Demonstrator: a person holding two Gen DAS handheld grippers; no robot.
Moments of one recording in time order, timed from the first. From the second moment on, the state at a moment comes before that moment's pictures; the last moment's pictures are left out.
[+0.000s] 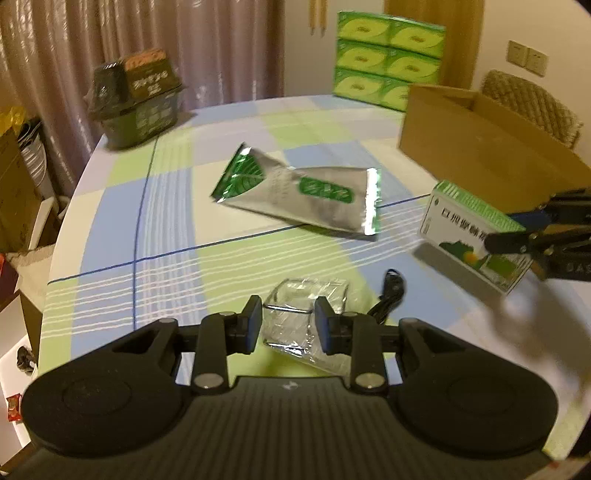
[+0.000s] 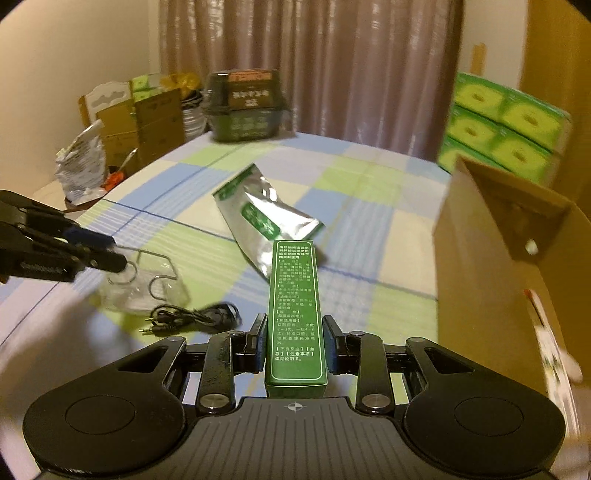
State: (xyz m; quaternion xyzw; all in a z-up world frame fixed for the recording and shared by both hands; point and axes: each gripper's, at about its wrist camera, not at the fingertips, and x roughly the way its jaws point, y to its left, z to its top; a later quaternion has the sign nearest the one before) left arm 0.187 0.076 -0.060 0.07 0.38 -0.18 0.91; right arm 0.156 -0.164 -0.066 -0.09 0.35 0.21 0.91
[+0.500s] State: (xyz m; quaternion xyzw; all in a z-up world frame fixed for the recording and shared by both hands) left arm 0.127 0.026 -0.066 0.11 0.36 -0.17 0.91; right arm 0.109 -0.184 -0.071 -0.08 0.36 0.20 0.91
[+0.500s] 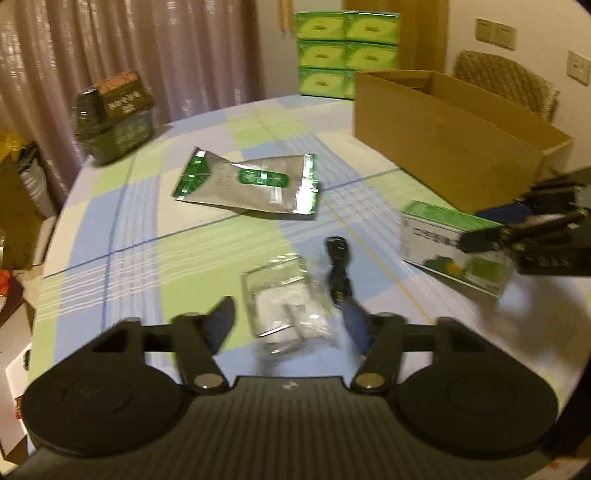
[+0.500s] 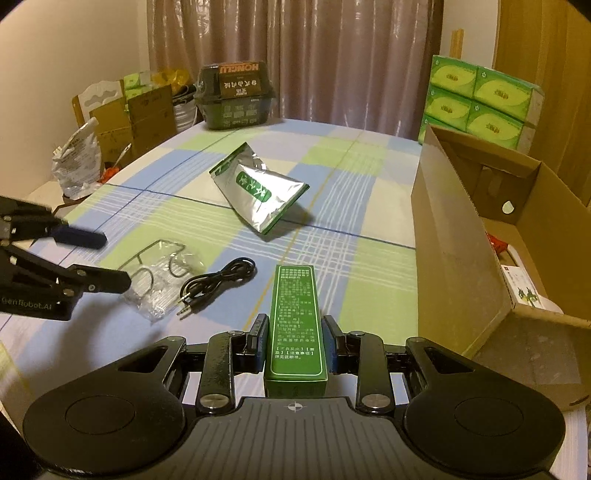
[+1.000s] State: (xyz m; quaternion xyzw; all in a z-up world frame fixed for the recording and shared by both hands) left arm 0.169 0.023 -0.094 0.10 0.42 -0.14 0.89; right arm 0.124 -0.178 -0.094 -0.09 0.36 0.20 0.90
